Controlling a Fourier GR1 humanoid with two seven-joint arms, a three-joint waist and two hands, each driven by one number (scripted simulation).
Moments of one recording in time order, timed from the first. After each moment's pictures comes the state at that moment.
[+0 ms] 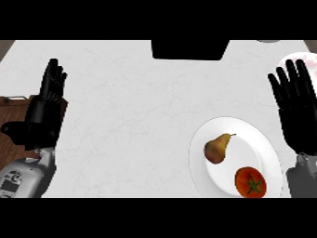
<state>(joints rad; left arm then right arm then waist) -0.24 0.31 -0.17 -1.59 0.08 0.41 0.02 -0.17 -0.20 -0.04 -1.71 -0.45 -0.15 0.06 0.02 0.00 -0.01</state>
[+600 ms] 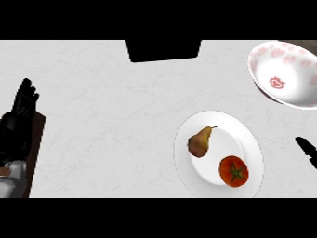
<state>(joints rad) -0.10 0.41 -0.08 -1.55 0.11 0.38 0.08 0.14 -0.52 -0.11 -1.91 0.07 -0.23 0.00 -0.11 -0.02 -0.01</state>
